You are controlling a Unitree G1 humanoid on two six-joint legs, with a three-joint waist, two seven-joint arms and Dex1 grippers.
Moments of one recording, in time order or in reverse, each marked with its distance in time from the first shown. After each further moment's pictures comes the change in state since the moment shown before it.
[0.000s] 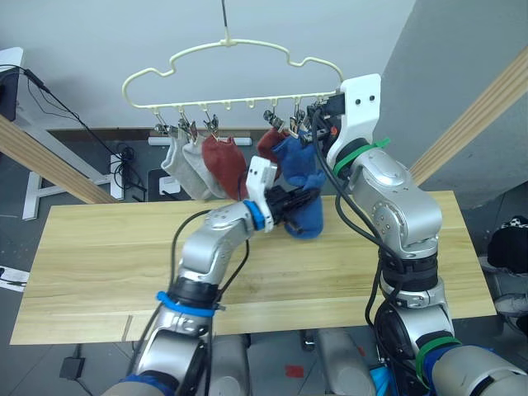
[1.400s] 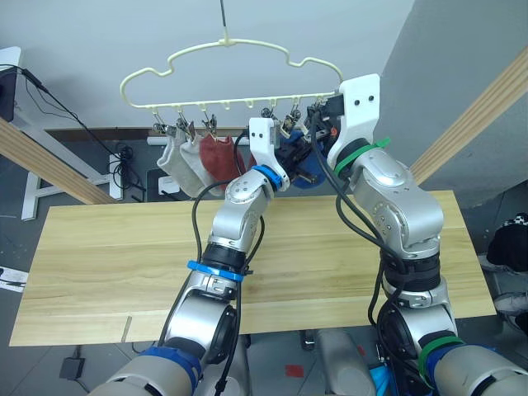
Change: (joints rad) left arm -0.173 -0.051 0.083 0.245 0.078 -0.287 0.171; right arm 0.002 -0.023 0.016 -0.007 -0.001 0.000 0.003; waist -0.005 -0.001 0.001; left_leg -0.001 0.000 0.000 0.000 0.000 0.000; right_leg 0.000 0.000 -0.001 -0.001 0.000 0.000
